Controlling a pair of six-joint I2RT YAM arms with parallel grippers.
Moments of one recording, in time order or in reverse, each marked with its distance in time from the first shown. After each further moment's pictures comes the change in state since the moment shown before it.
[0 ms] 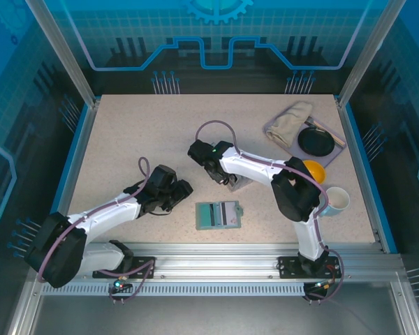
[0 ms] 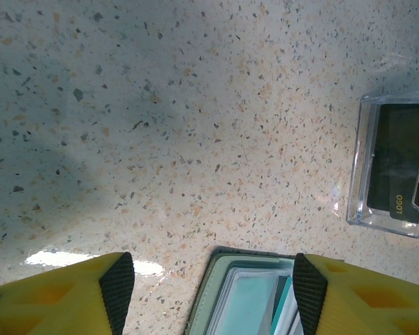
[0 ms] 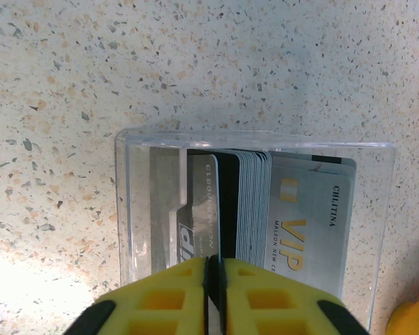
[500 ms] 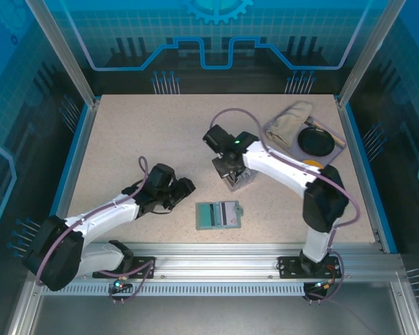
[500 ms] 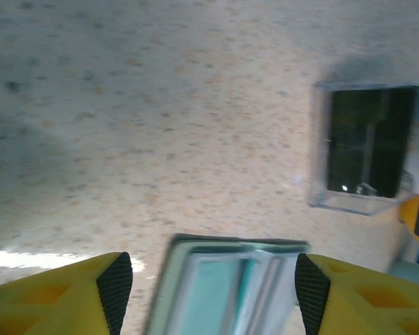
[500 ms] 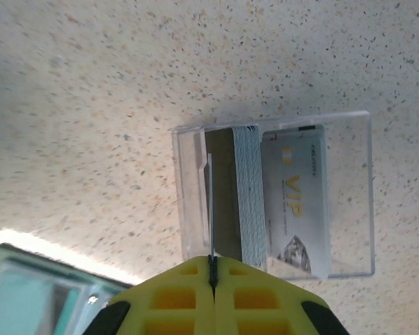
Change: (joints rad) left arm 0.005 -0.034 -0.001 0.067 0.079 0.004; right arm -0.081 -0.277 -0.087 0.032 -0.304 0.051
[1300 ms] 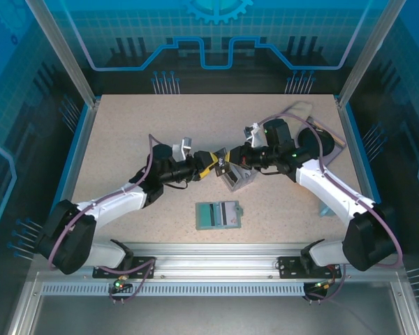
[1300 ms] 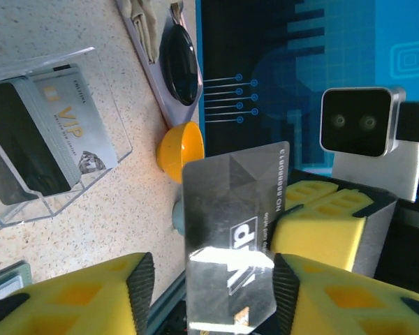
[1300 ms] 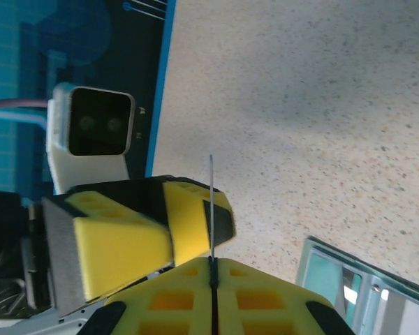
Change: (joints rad) left arm 0.019 0.154 0.113 0.623 0.383 -0.121; right arm -0.317 -0.394 -0.469 0.635 -0.911 0.490
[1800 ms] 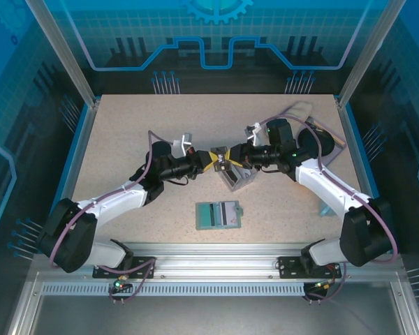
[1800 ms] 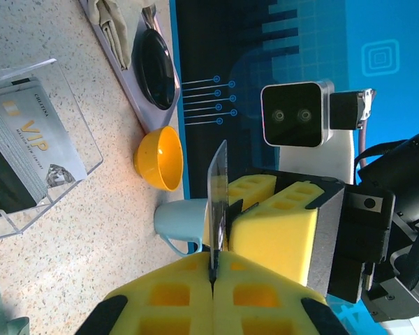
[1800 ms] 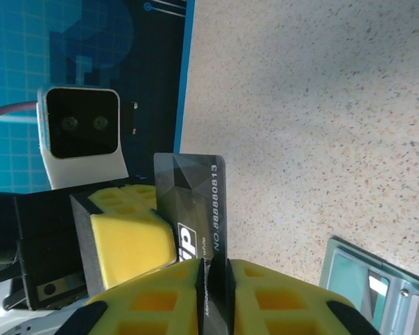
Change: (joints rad) left arm 0.005 0.010 0.026 0.045 0.025 -0.010; right arm -0.043 0.034 -0.037 0.102 -0.119 0.068
